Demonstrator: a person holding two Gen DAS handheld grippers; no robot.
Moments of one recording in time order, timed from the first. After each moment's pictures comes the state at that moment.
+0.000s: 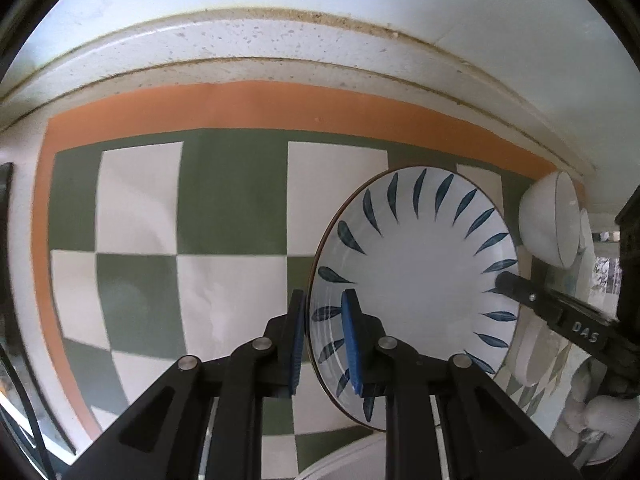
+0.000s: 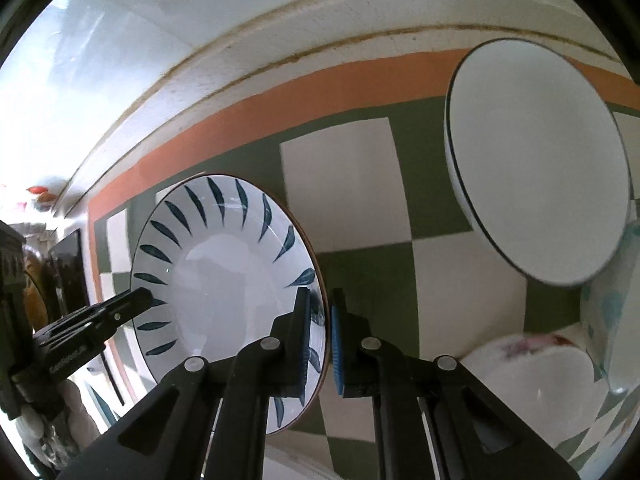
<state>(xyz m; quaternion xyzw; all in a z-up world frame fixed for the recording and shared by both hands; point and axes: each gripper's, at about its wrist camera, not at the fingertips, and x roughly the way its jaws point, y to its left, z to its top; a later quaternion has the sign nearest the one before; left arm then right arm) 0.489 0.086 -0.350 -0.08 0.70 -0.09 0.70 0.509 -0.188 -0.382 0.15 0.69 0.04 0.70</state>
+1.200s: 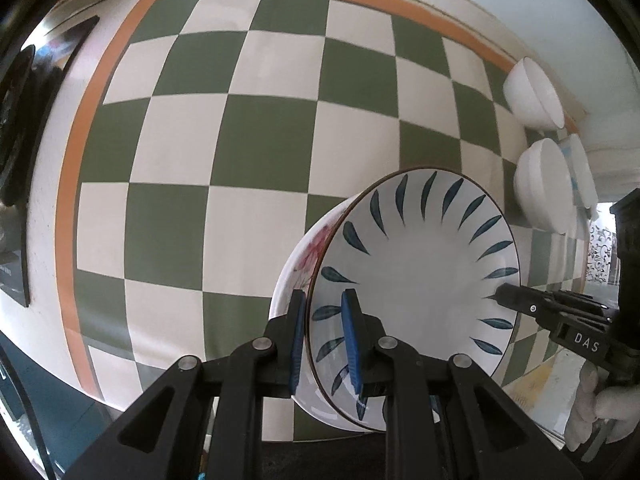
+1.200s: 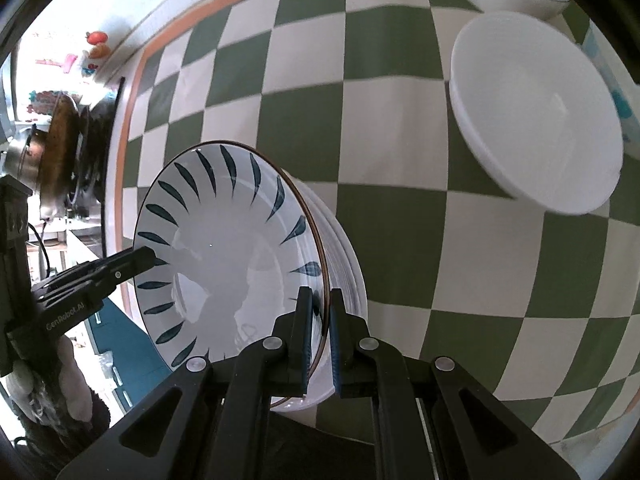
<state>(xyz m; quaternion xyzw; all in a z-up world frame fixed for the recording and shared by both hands) 0.301 0.073 -0.345 -0.10 0.71 -0.05 0.70 0.321 -0.169 -0.386 0.09 0.73 0.14 0.67</state>
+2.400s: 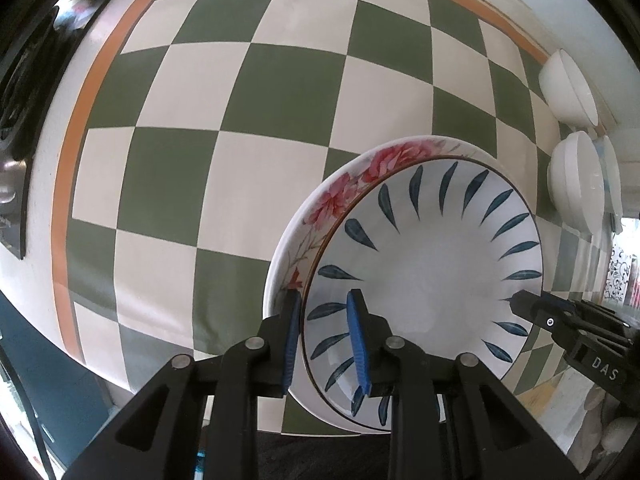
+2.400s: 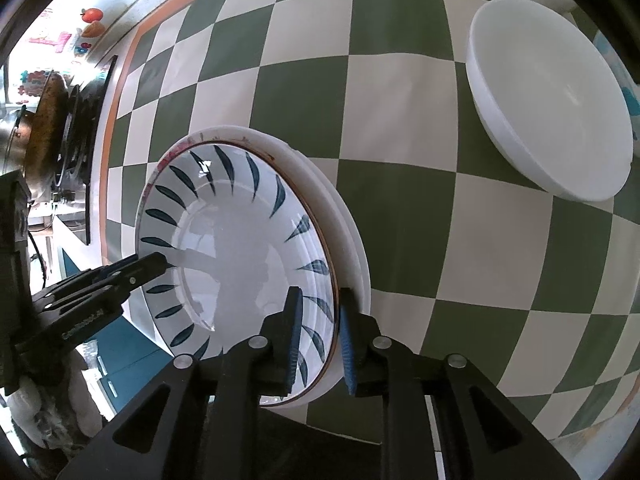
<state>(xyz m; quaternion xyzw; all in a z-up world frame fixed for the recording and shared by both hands) 0.278 0.063 -0.375 -0.11 0.72 0.01 0.68 0.315 -0.146 -0.399 0.06 0.74 0.14 0.66</state>
